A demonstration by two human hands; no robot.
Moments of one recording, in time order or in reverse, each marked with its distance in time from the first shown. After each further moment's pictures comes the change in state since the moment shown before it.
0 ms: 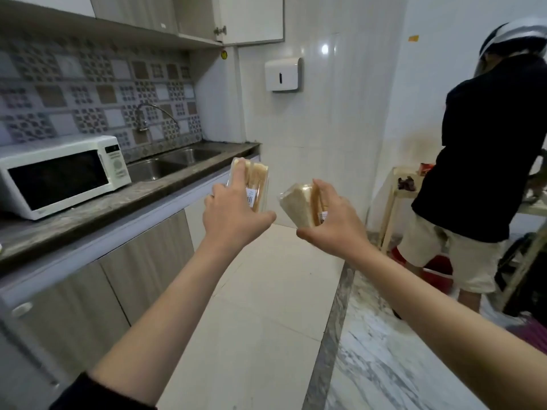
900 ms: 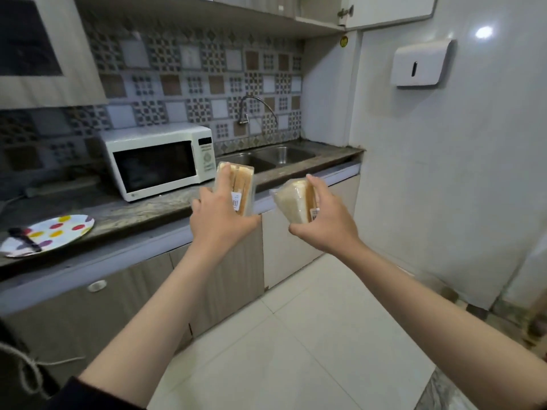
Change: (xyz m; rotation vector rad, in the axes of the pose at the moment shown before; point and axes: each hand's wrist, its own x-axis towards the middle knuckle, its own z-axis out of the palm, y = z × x) left_hand 0.203 -0.167 0.050 0.239 0.273 -0.310; right_hand 0.260 -0.032 0.203 0.183 -0.284 -0.318
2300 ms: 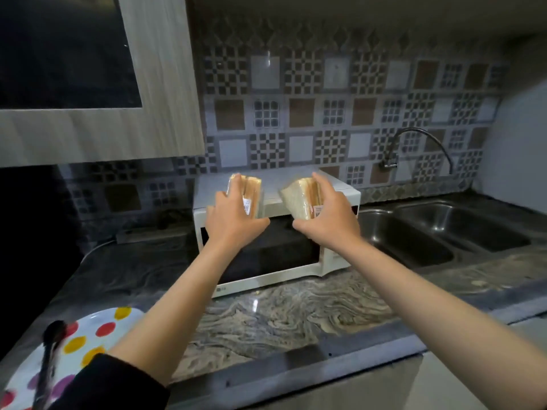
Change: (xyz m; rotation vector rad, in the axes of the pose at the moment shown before) left_hand 0.542 -0.373 0.055 0.166 0.201 -0.314; right_hand 0.557 -0.166 0.432 0.225 -0.222 -0.261
